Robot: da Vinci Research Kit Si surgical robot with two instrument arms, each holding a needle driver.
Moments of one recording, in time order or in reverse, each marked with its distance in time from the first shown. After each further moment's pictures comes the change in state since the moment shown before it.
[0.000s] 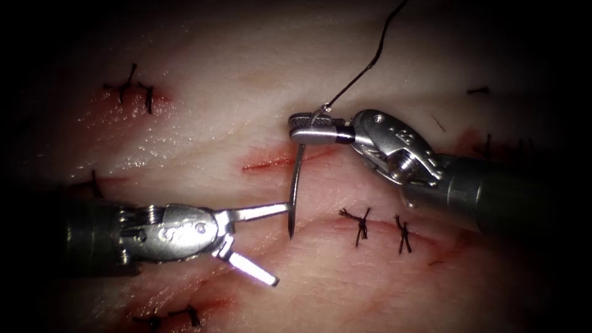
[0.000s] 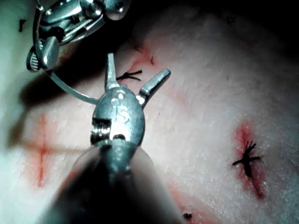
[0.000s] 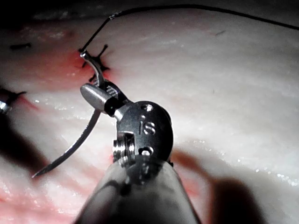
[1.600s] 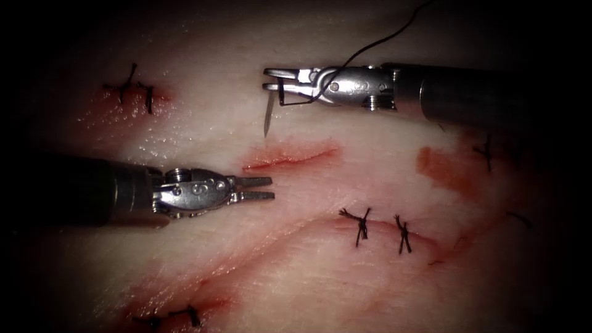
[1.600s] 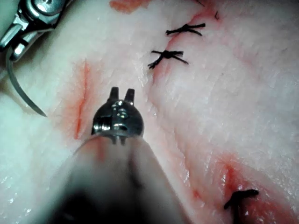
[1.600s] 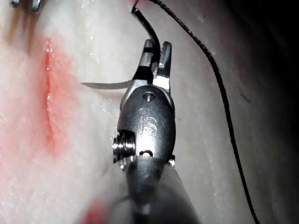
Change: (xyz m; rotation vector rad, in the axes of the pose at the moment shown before) right arm -0.010 0.012 0.002 0.003 -0.128 -0.754; left arm -0.015 -0.006 0.001 0.280 -0.410 -0.164
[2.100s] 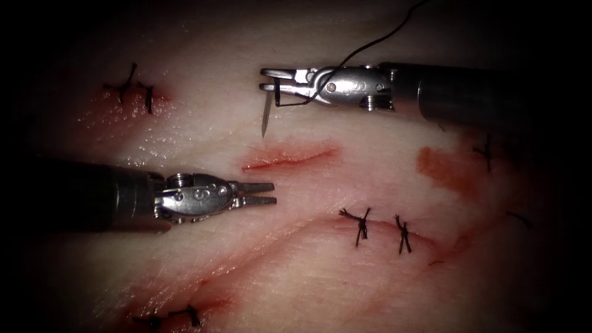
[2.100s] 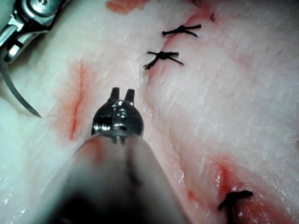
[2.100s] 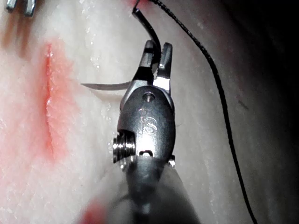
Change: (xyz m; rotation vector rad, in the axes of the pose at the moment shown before) right arm 0.002 0.001 0.001 -0.008 0.002 0.015; left arm 0.000 0.001 0.000 -0.014 -0.001 -0.003
